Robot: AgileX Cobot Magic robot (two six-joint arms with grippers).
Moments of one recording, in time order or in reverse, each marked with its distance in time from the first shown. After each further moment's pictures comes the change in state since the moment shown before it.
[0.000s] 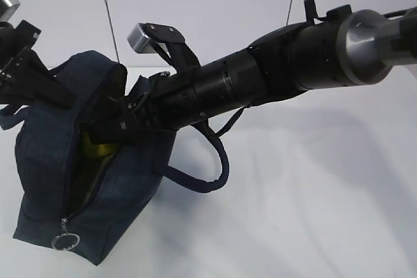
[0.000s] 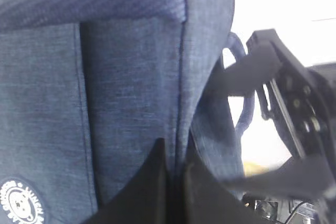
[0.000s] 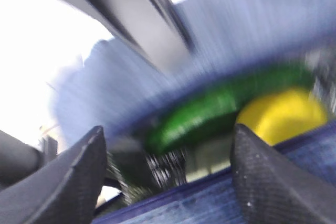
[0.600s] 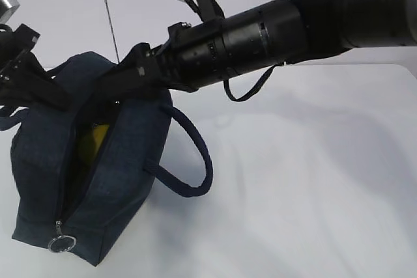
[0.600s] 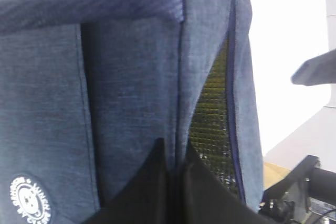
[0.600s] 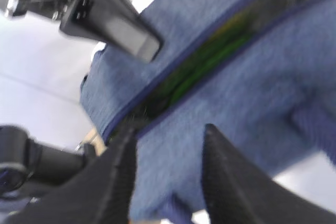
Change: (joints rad) left arm 0.000 0.000 0.000 0.023 -0.006 0.011; right arm -0.069 -0.143 -0.002 -0.084 0.070 0.169
